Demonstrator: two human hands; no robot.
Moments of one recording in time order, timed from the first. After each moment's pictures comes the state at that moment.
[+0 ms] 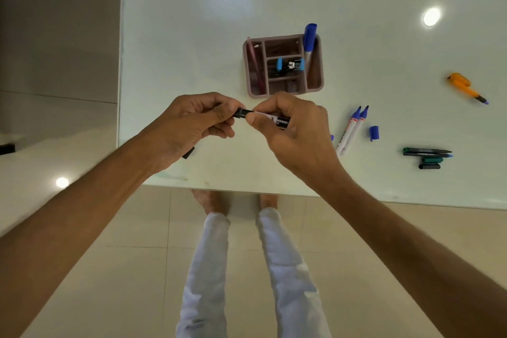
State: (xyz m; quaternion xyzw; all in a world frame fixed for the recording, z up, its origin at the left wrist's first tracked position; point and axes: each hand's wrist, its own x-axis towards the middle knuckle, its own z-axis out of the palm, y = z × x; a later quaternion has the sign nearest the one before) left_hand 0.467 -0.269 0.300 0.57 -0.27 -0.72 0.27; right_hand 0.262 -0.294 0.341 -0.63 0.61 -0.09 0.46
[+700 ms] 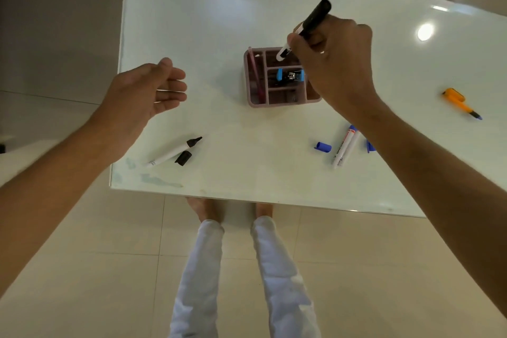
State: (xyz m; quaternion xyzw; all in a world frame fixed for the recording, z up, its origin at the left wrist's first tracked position) left_hand 0.520 -0.286 0.296 0.69 -0.19 -0.60 0.35; right_hand 0.249 -0.410 0.333 -0.73 0.62 -0.12 0.26
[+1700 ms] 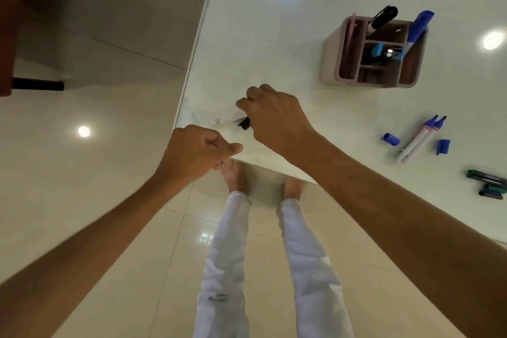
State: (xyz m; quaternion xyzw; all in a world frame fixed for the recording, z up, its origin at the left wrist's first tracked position) left_hand 0.528 -0.132 0.268 0.80 -0.33 -0.49 0.10; right_hand 0.381 -0.259 0.247 -0.93 0.29 0.14 0.19
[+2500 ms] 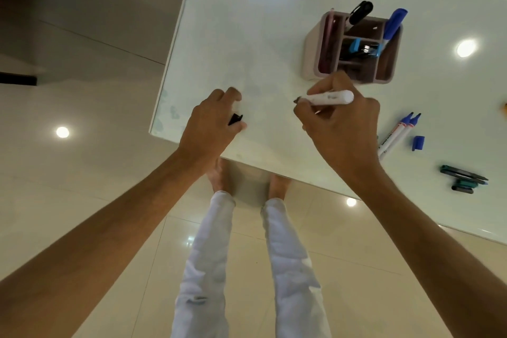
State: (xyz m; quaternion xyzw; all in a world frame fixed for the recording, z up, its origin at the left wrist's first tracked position) left_hand 0.481 -0.175 0.224 0.77 -0.51 -0.34 0.14; right_hand 0.286 -0.269 0.317 -0.71 0.60 -0.11 0.35
